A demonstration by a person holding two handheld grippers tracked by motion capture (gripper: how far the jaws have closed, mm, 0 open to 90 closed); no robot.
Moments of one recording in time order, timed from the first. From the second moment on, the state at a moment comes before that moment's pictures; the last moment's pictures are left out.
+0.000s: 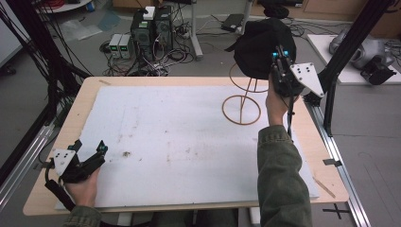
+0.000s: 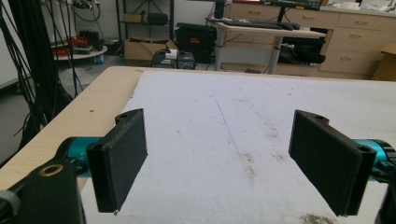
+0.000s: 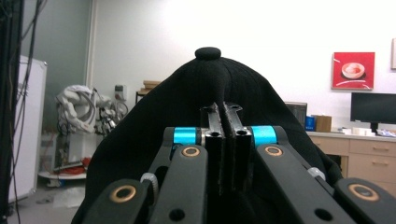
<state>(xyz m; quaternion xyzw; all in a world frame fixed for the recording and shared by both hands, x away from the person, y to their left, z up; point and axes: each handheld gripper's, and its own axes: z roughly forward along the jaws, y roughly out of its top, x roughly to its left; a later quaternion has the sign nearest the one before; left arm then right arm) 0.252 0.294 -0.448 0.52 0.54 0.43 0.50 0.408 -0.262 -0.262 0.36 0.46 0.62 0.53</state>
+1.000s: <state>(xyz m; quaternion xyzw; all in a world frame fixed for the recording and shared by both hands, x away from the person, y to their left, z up) 0.251 0.296 -0.448 0.52 0.55 0.43 0.50 0.424 -0.265 -0.295 0.42 0.49 0.60 0.47</state>
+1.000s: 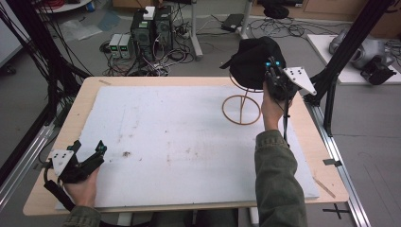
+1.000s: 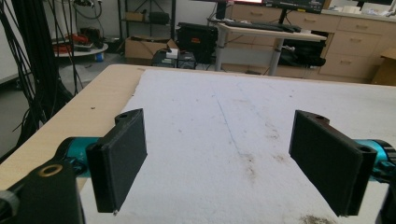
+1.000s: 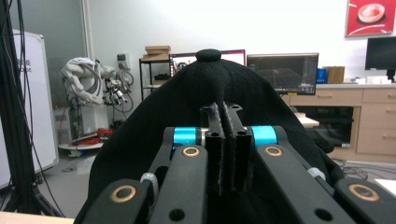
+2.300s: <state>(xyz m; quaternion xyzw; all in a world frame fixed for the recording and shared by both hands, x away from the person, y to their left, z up) 0.252 0.297 -0.448 0.51 0.56 0.42 0.51 0.413 -0.266 -0.305 0.43 0.52 0.60 0.42</state>
